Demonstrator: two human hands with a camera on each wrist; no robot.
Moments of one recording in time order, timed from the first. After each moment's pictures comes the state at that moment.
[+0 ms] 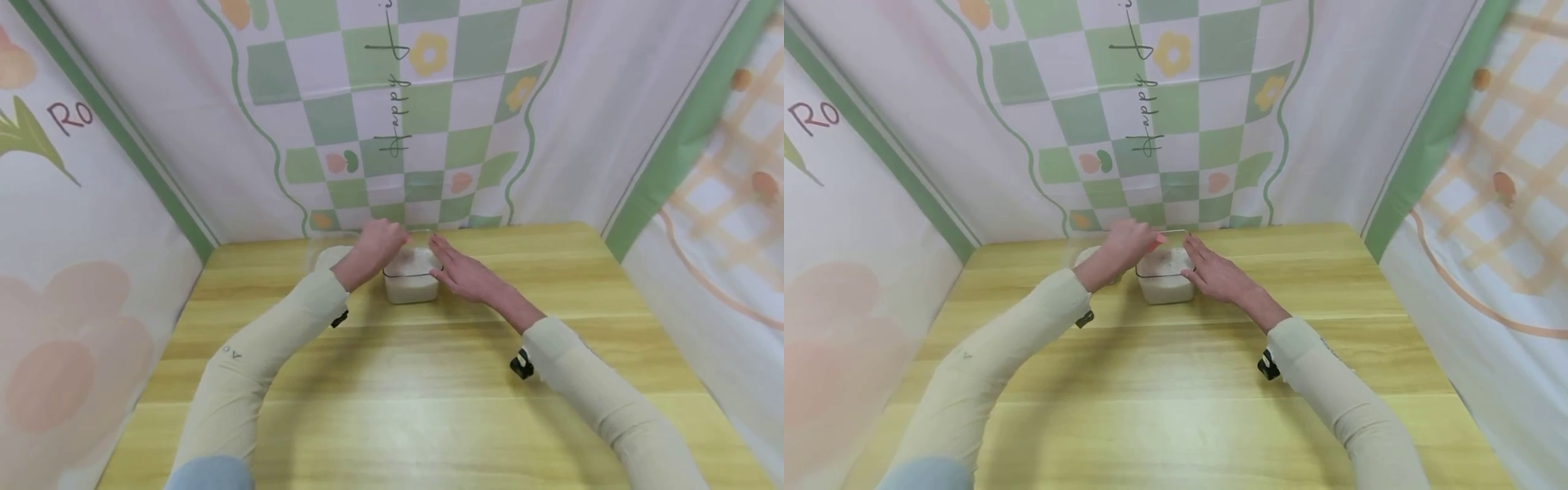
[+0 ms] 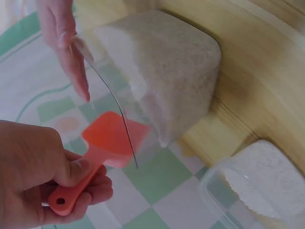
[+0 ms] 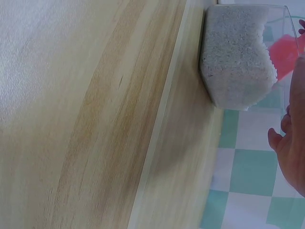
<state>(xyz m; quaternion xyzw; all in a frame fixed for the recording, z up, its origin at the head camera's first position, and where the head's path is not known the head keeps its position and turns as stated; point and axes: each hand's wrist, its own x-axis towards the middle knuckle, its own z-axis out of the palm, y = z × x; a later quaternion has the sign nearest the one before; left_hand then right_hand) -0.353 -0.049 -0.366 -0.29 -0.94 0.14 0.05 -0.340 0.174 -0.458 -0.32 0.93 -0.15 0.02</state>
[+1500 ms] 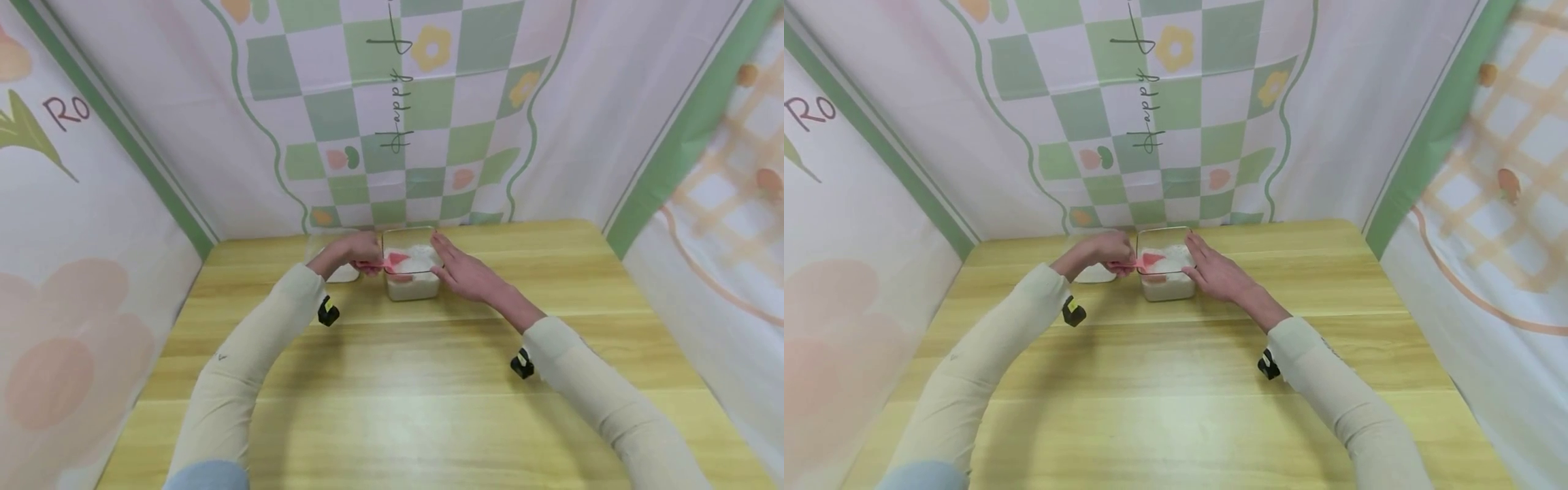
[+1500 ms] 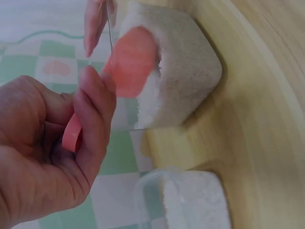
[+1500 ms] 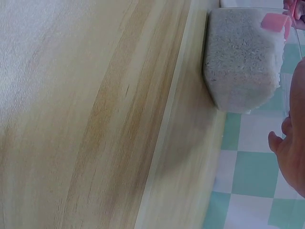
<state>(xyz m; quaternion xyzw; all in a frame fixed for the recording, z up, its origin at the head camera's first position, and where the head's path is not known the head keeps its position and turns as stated) -0.374 -0.101 -0.382 -0.15 -0.88 -0.31 -0.33 -0.337 0.170 -0.459 -0.31 0.94 -0.16 0.01</state>
